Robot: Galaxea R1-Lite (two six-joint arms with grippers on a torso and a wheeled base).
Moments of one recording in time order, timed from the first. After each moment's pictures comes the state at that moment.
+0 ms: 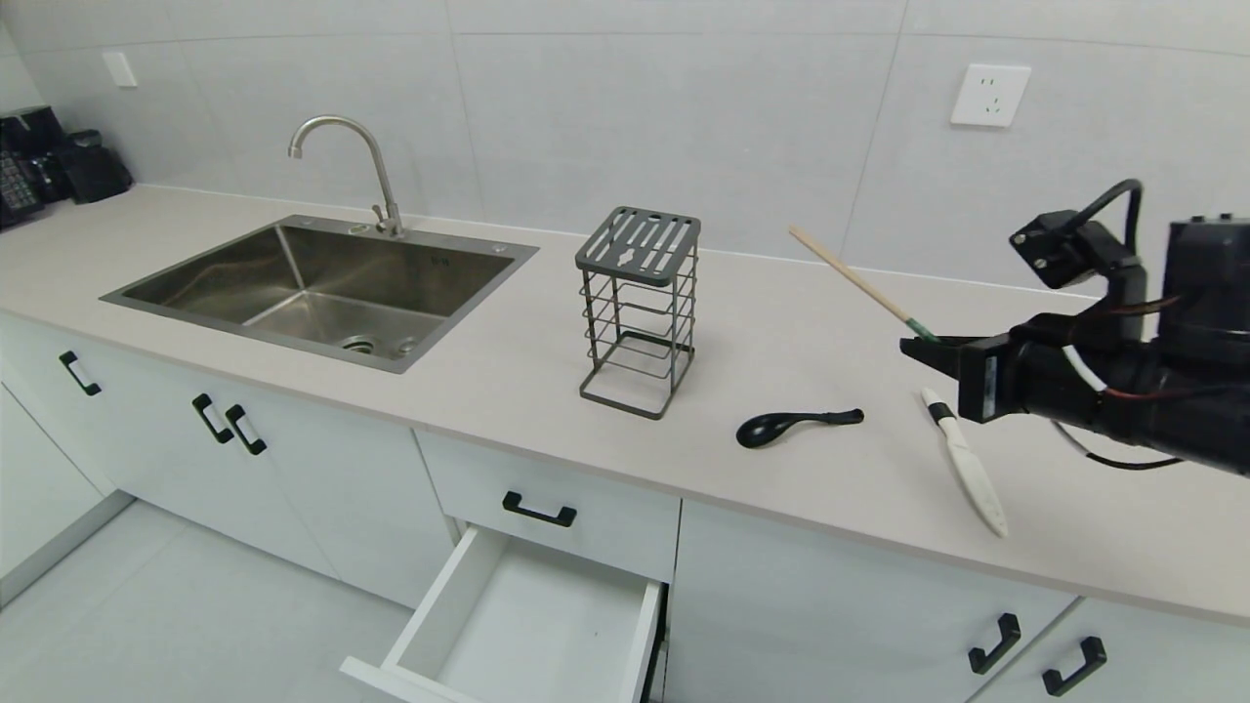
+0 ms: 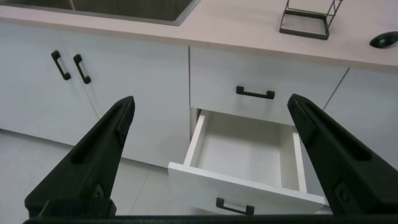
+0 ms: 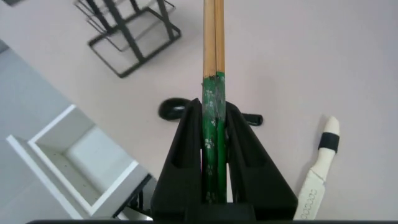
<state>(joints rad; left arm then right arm) 0.00 0.00 0.00 0.00 -0.08 -0.01 0.32 1.51 -0.77 -0.41 0.09 -0.02</state>
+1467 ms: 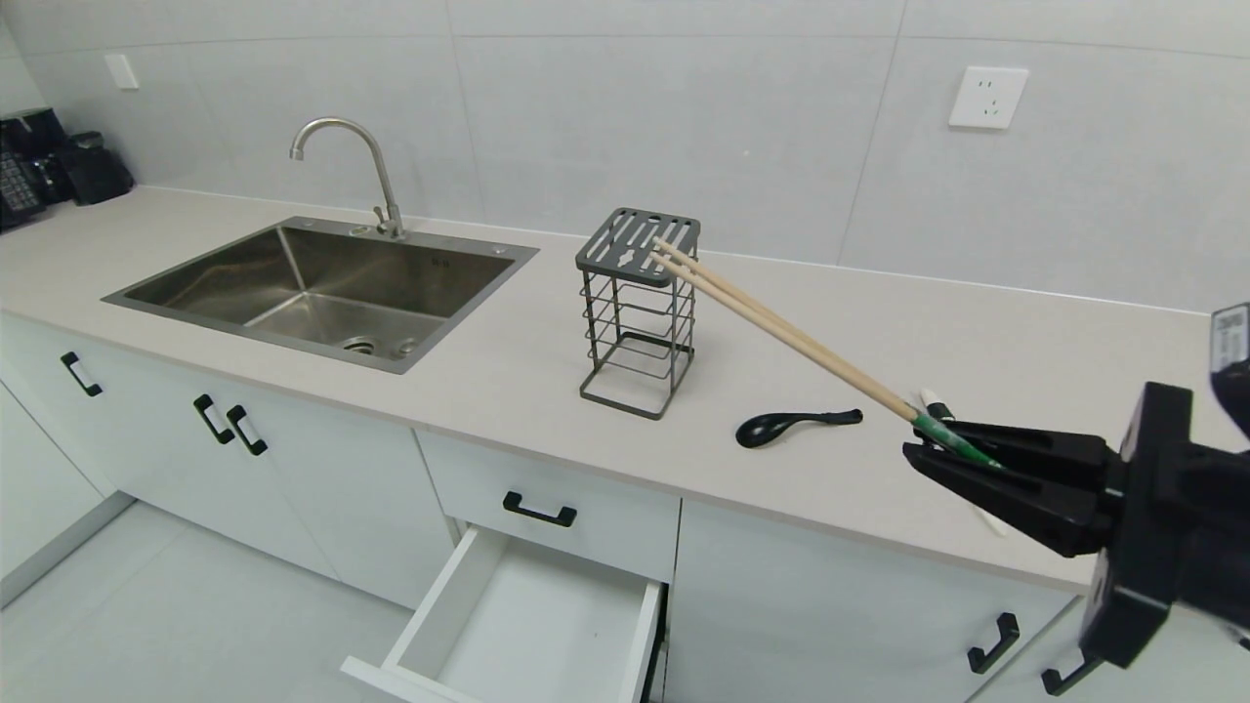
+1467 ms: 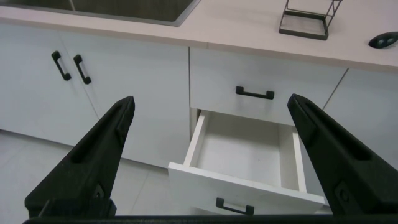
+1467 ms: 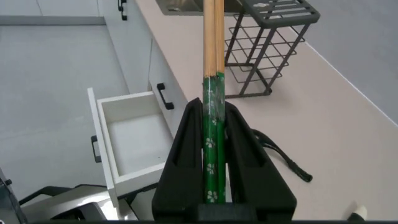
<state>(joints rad) 0.00 0.00 0.00 0.00 -0.08 -0.01 0.77 1.18 -0.56 -0.42 0.03 -0.29</state>
